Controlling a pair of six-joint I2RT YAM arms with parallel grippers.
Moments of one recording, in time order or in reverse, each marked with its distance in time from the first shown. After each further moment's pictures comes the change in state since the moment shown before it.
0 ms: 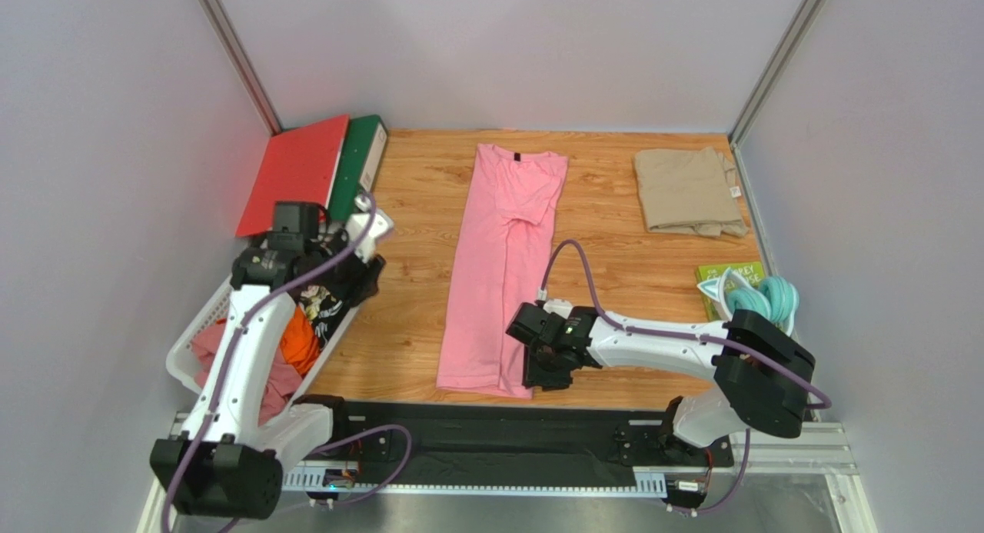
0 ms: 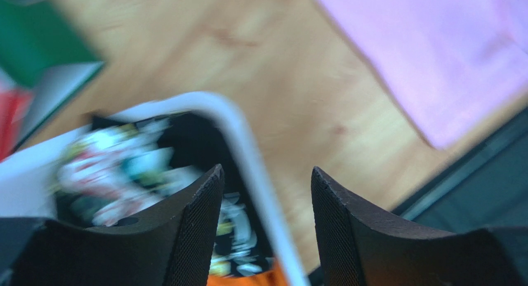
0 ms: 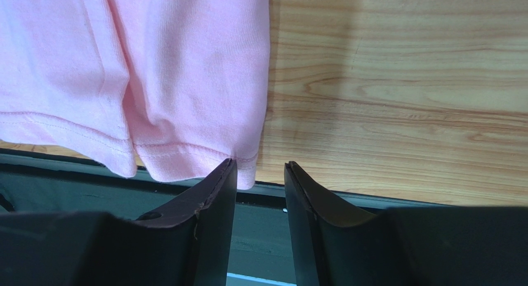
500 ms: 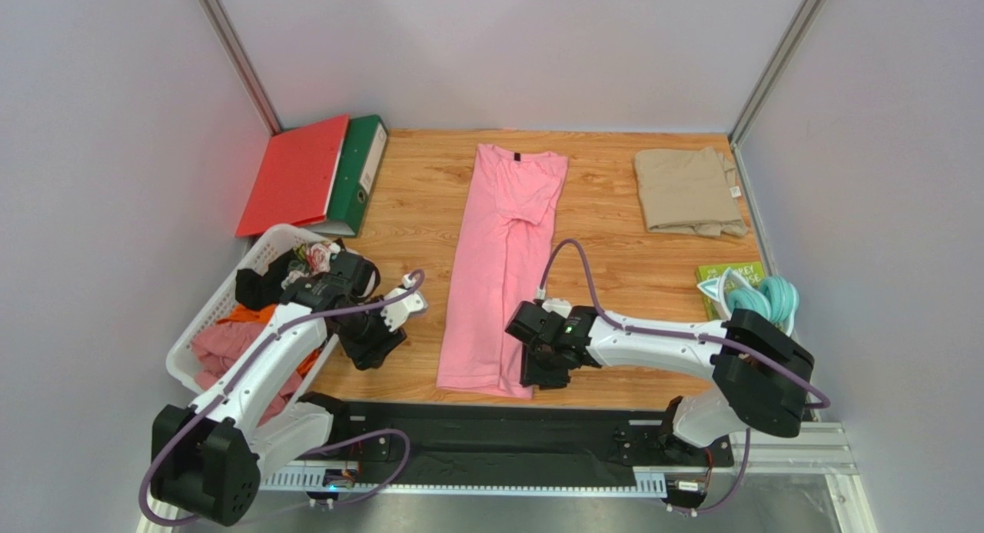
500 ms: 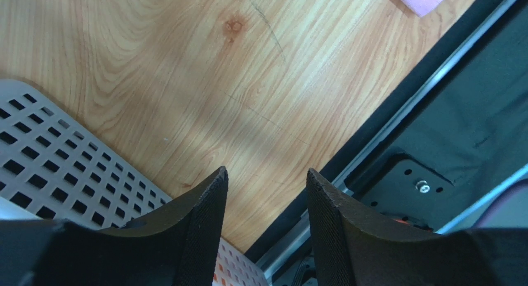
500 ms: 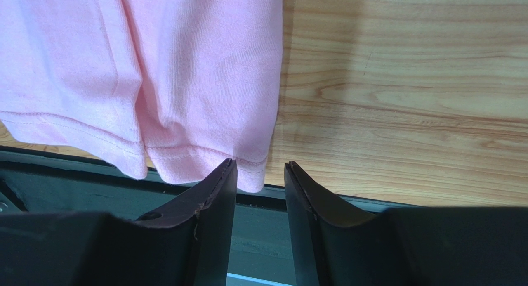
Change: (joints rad) left arm -0.314 -0.037 -0.371 -0.069 -0.178 0.039; right arm -0.006 0.001 -0.002 0.023 -0.009 0.000
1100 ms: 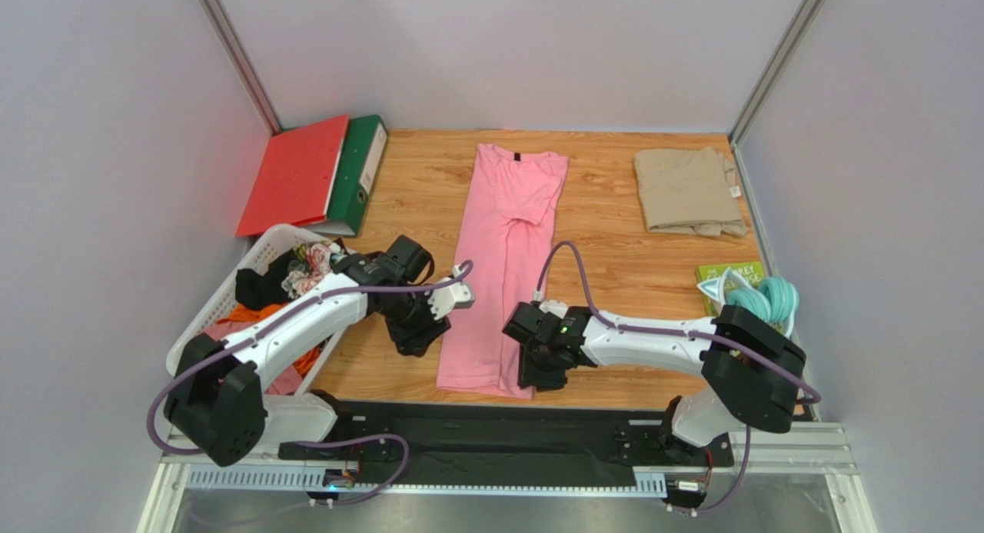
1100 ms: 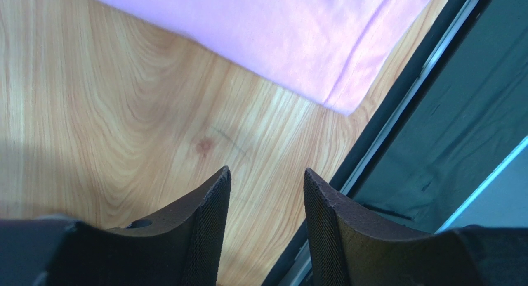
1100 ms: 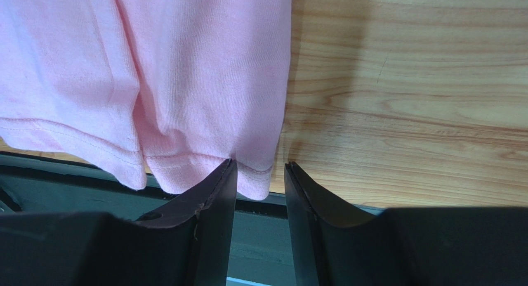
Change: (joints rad) left arm -0.293 0.233 0.148 0.121 0.037 -0.153; right arm 0.000 0.039 0.000 0.029 -0.018 0.001
